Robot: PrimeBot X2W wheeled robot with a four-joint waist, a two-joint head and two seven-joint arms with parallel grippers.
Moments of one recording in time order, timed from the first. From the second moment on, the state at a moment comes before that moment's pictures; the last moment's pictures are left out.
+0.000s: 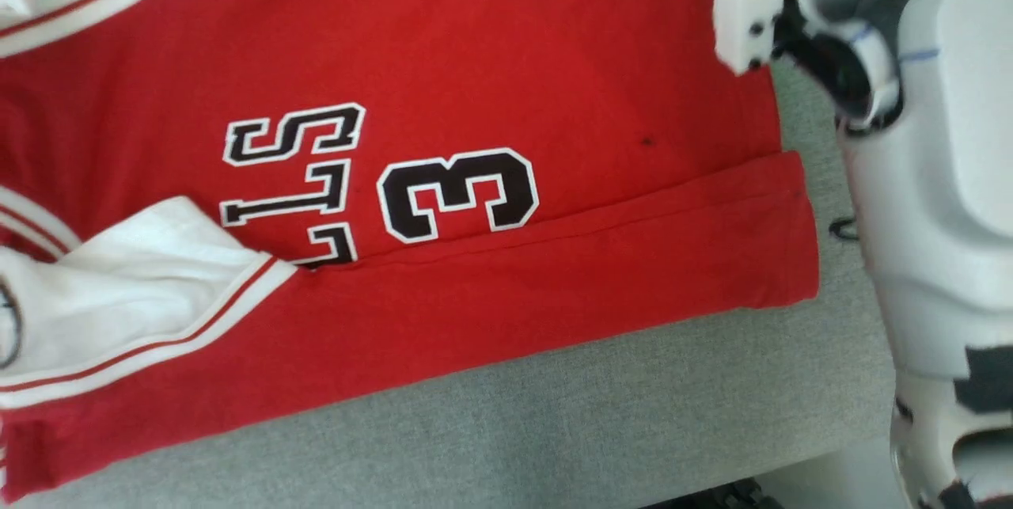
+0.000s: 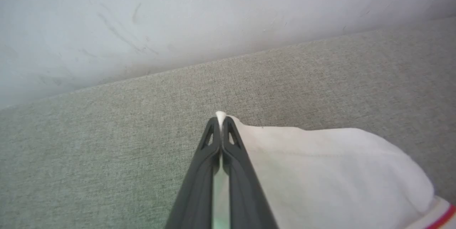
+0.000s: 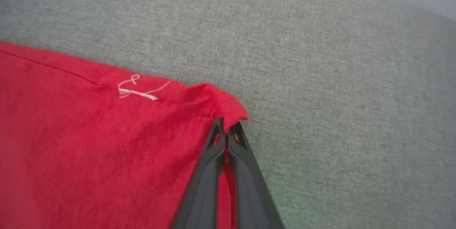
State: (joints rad) left arm -1.02 0.70 -0.30 0.22 -0.52 0.16 0.57; right arm -1.01 -0.06 0.17 0.31 0.19 0.13 0.78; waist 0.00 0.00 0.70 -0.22
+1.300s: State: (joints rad) left arm -0.02 0.40 -0.25 0.10 -0.75 0.19 0.02; right arm -0.43 -0.31 0.22 0.37 0.23 0.13 0.53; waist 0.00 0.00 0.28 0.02
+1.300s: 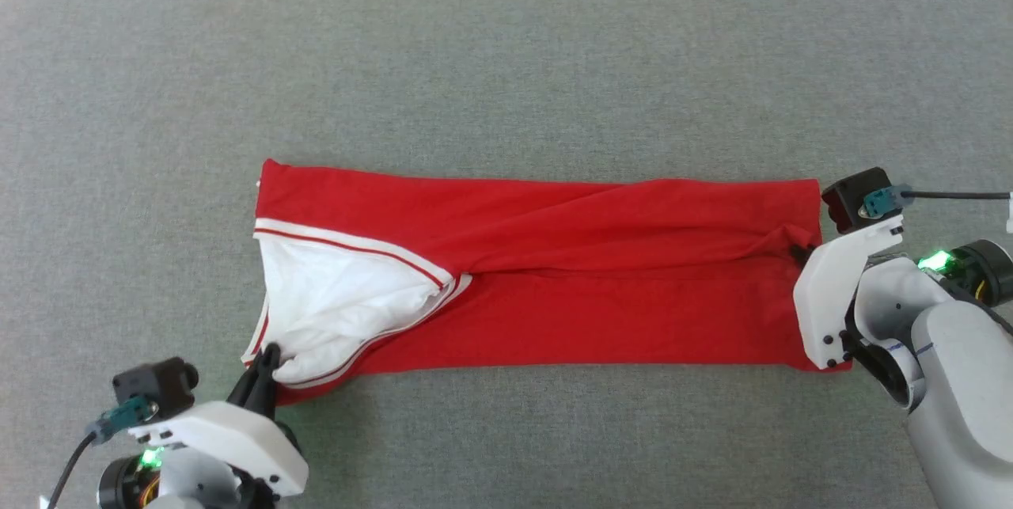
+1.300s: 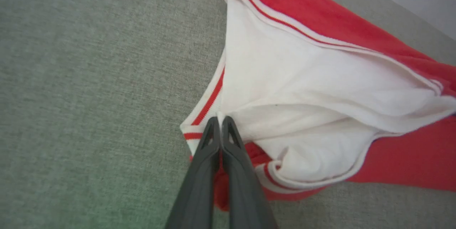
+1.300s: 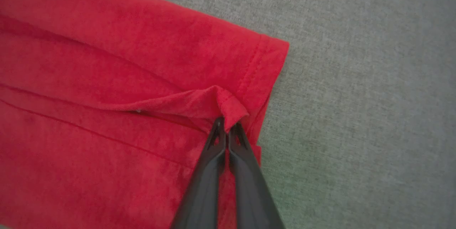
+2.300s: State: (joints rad) left arm -0.17 0.30 -0.22 0.08 -0.38 0.13 -0.26; right arm -0.15 -0.05 -0.20 0.12 0.23 0.13 0.25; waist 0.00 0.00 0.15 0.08
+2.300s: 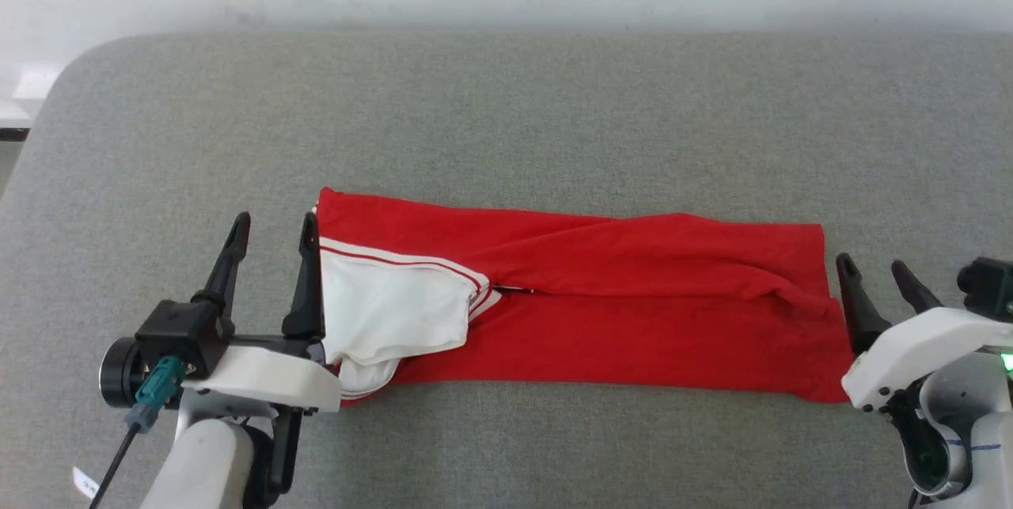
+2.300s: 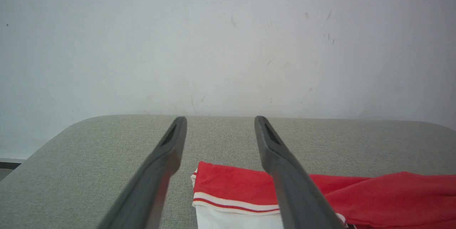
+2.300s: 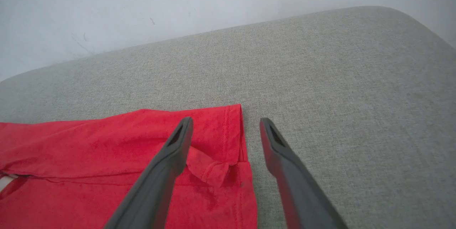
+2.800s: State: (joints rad) left arm -0.21 0.19 -0.12 0.16 -0.27 0.04 -0.26; right arm -0.37 -0.05 -0.26 0.57 0.19 0.13 0.41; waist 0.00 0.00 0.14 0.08
